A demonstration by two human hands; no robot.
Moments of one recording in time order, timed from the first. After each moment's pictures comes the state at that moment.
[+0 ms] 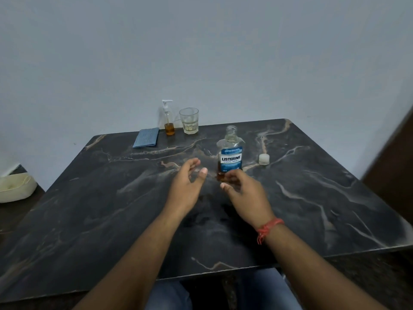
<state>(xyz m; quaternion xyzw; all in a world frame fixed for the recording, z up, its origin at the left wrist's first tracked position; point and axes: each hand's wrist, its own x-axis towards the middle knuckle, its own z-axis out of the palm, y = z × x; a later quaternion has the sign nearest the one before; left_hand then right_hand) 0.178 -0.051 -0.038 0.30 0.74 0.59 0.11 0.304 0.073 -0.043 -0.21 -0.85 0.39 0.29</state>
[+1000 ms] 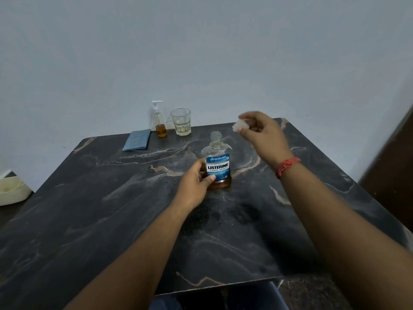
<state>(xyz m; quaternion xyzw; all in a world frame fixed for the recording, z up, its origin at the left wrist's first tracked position) 0.165 0.011 -0.053 0.34 0.75 0.54 0.16 0.279 0.181 0.049 -0.17 -0.77 0.49 0.37</state>
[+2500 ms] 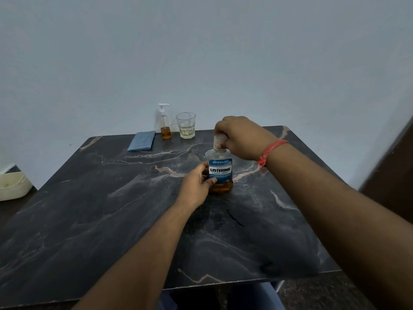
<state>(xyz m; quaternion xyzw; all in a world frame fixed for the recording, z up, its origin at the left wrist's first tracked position) 0.167 0.009 -0.048 0.34 0.79 0.50 0.11 0.254 0.141 0.101 -0.06 -0.99 0.04 0.15</state>
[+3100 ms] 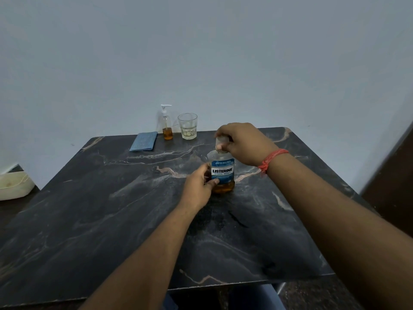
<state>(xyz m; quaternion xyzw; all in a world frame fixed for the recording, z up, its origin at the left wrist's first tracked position) 0.173 0.009 -0.047 0.34 0.78 0.51 0.10 0.257 0.138 0.089 -0.06 -0.97 0.11 0.19</state>
